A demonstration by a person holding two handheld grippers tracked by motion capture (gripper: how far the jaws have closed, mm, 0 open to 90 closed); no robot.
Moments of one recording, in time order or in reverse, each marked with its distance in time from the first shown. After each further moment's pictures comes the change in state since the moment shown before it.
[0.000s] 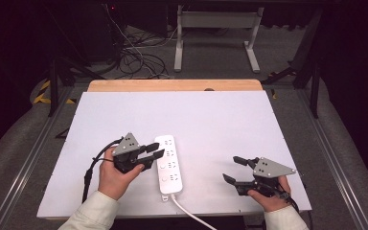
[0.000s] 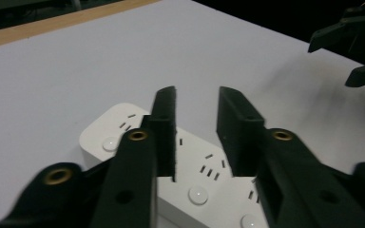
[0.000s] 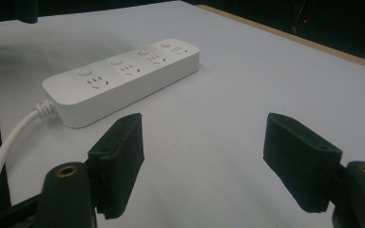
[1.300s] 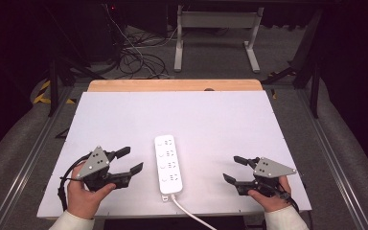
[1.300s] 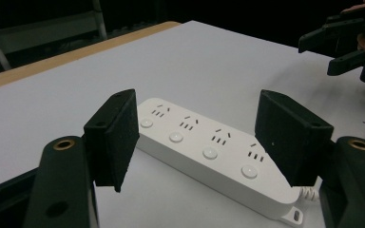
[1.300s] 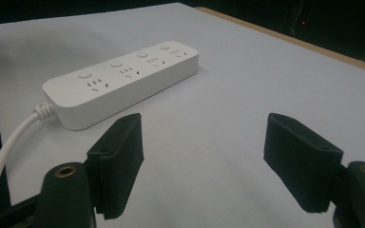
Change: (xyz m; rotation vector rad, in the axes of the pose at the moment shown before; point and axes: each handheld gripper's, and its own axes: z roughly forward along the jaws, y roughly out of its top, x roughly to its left) left arm -0.007 -0.022 -0.069 -0.109 0.065 0.058; right arm 0.000 0.001 -0.001 -0.007 -0.005 0.000
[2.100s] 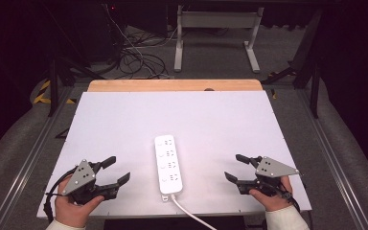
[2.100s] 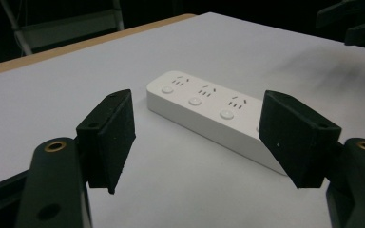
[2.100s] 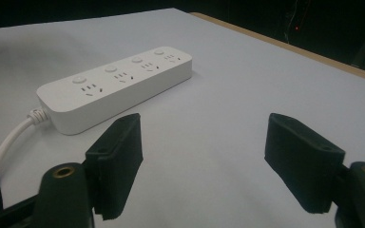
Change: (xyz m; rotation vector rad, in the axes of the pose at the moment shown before) left arm 0.002 -0.036 -0.032 -0.014 0.063 -0.008; right arm -0.002 0.001 -0.003 -0.018 -0.020 -0.003
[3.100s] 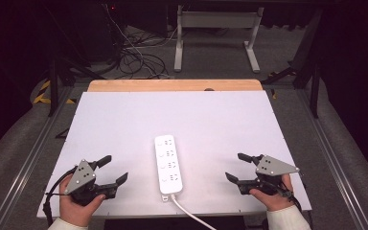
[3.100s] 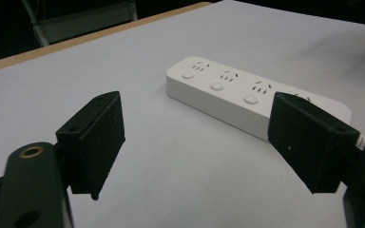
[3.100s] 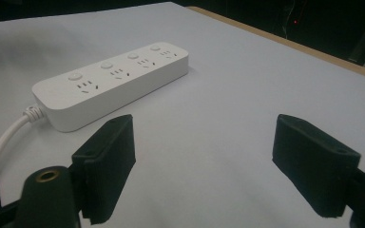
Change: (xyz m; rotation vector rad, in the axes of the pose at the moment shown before) left arm 0.007 -0.012 0.002 0.033 0.061 0.005; right arm -0.002 0.004 -0.002 0.027 -0.009 -0.001
